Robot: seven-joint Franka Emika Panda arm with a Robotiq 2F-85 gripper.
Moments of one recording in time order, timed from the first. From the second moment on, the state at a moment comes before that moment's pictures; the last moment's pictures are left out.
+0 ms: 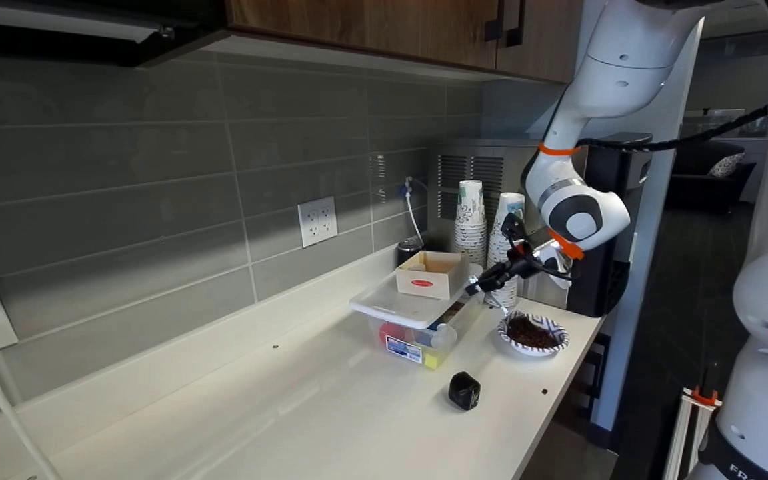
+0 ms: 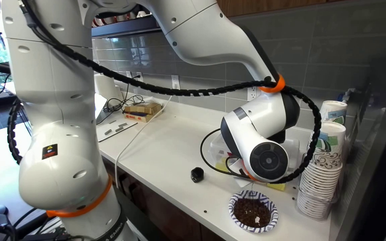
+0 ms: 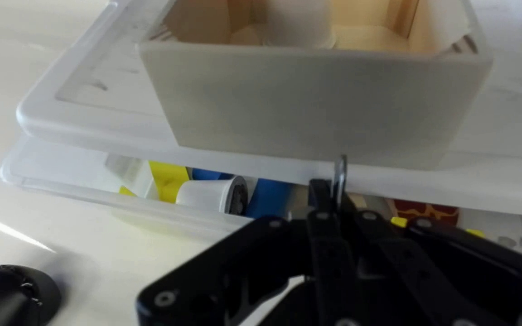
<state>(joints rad) -0.30 0.20 -0.31 -2.51 1.70 2.29 0.68</state>
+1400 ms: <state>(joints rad) -0.30 0.19 -0.30 -2.52 1.84 2.24 0.69</state>
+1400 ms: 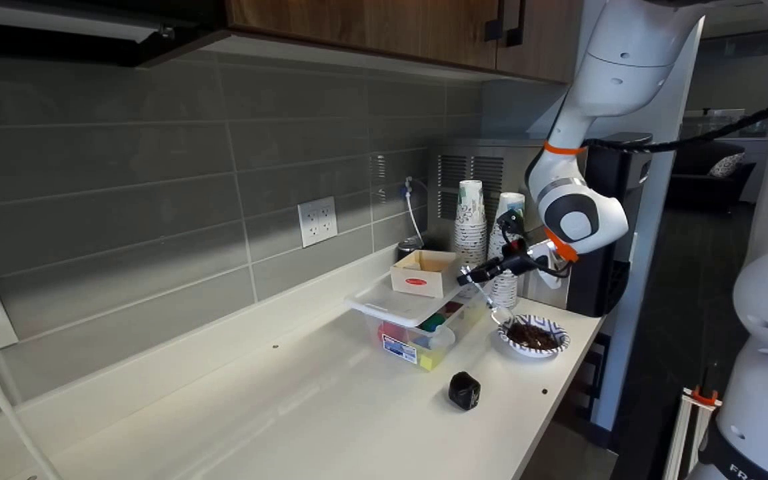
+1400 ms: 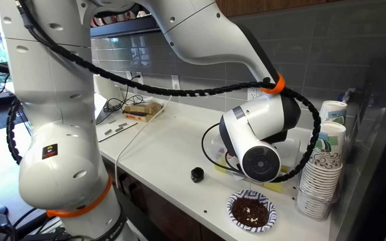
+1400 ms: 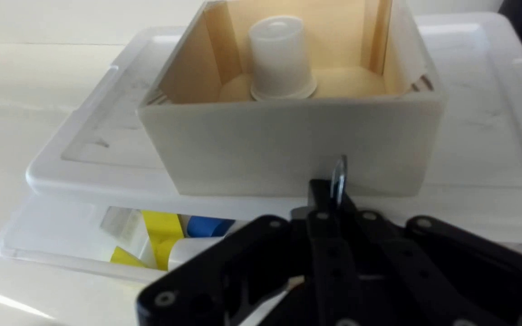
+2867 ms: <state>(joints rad) -0.30 0.17 -0.30 -2.56 1.79 2.30 0.55</state>
